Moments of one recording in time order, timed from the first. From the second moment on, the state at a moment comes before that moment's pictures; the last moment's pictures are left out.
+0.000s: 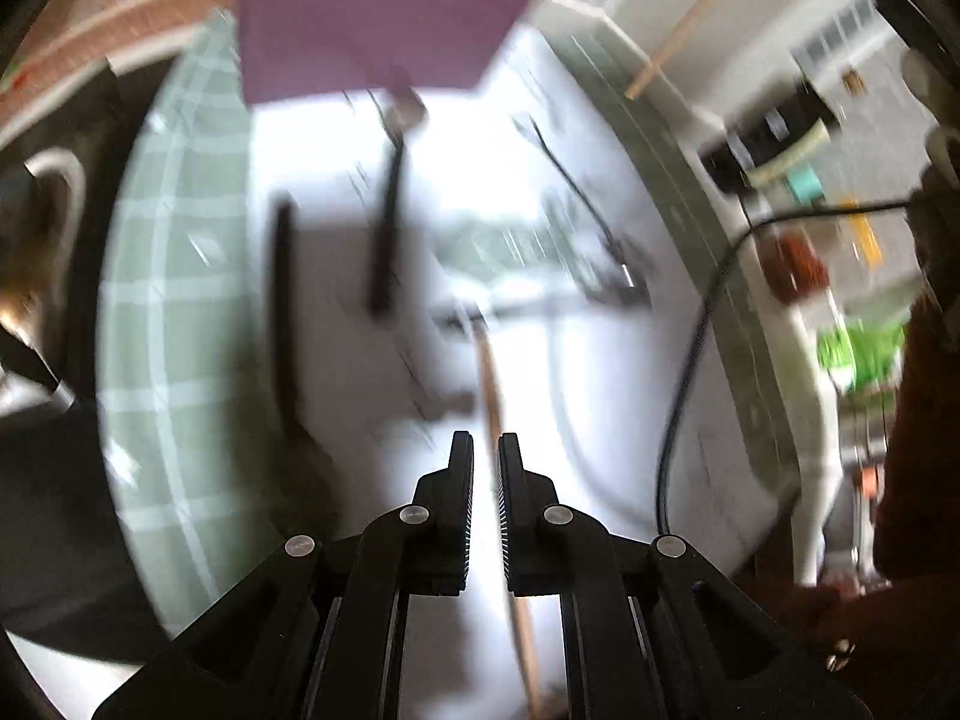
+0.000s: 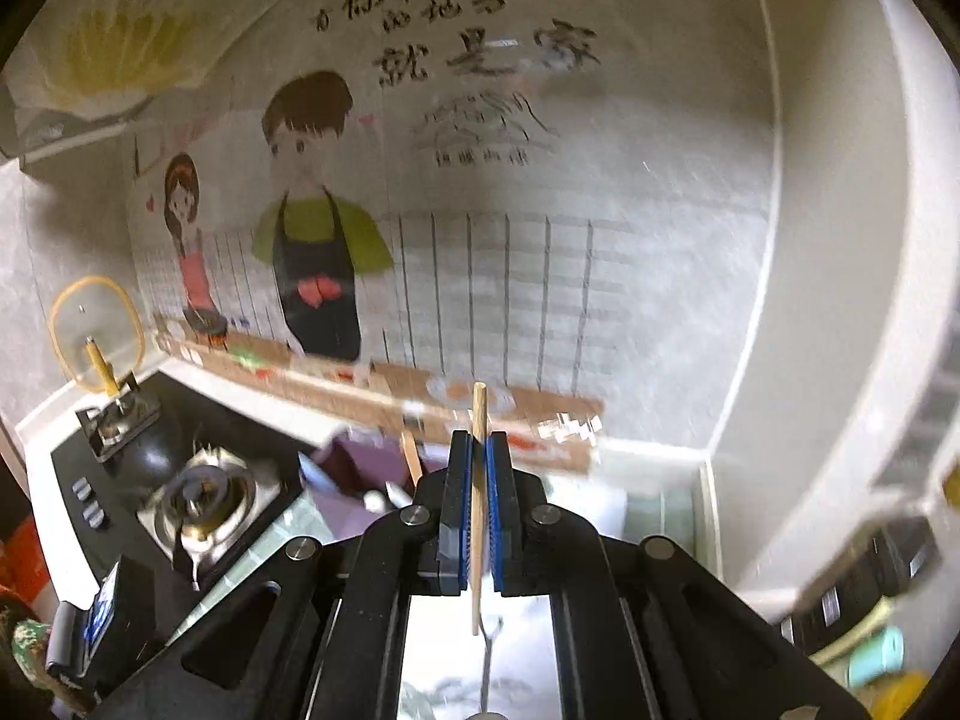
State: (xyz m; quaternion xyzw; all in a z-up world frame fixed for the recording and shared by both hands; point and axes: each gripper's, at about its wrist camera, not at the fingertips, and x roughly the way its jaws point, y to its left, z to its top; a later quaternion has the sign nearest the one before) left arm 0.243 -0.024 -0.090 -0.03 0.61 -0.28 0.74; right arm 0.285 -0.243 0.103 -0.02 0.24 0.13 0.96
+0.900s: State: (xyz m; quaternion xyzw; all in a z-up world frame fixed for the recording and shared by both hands) left arm 0.240 0.001 -0.044 -0.08 0.50 -0.20 0.84; right arm 0.241 -0.253 0.060 0.05 0.27 0.13 0.95
